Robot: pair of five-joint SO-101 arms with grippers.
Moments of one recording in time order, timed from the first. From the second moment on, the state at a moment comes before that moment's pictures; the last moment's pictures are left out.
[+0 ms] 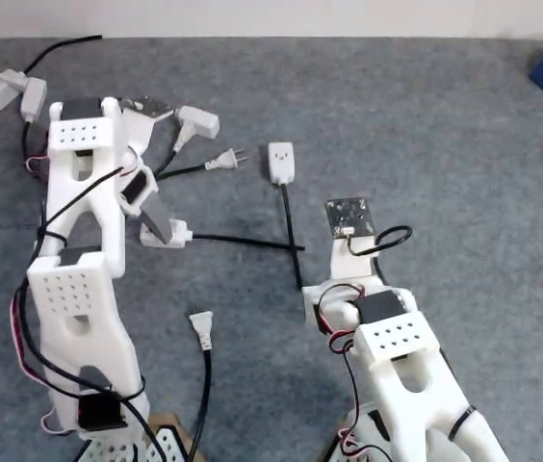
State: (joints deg) left arm -13.5 41.6 -37.1 100.7 -32.1; right arm -22.5 -42.5 66.8 48.4 -9.7
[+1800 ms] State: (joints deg) left arm -21.1 58.3 -51.3 99.9 -28.1; right arm -22.7 -42.5 66.8 48.4 -9.7
